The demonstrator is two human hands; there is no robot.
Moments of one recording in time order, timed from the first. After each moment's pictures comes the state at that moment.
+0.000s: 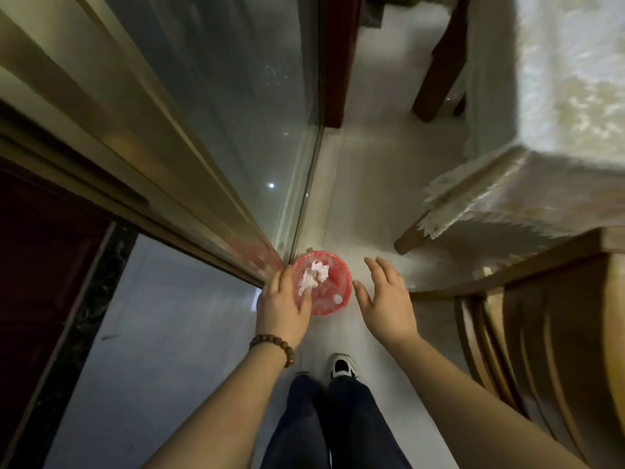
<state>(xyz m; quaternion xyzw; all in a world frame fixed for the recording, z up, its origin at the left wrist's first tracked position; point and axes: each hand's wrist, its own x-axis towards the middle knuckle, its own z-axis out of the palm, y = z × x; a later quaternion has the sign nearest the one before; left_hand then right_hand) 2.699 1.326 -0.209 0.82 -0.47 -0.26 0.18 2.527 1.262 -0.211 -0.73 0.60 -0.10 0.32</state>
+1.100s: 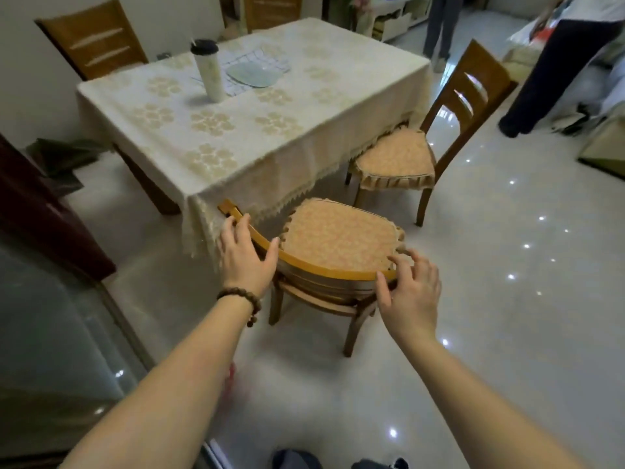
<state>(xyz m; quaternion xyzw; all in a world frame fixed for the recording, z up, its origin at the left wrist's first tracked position) 2.453 1.310 -0.034 0.50 -0.79 -0.22 0.27 2.297 1.514 -0.039 -0.34 0.90 -0.28 -0.05</state>
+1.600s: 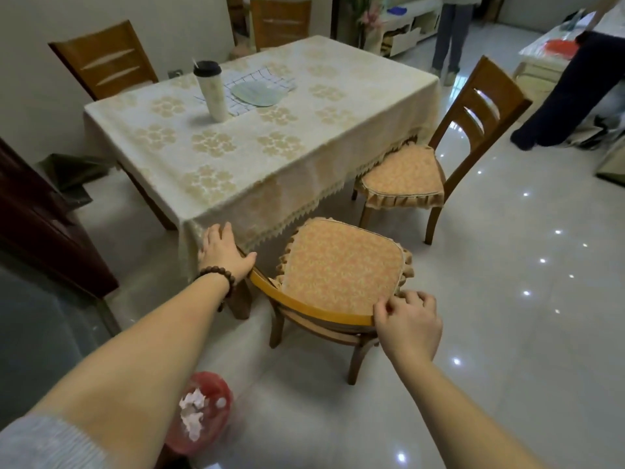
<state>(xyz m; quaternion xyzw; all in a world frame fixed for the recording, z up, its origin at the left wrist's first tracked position) 2.416 1.204 -0.045 0.56 -0.81 -0.16 0.07 2.254 1.474 -0.068 -0.27 0.95 -0.15 -0.04</state>
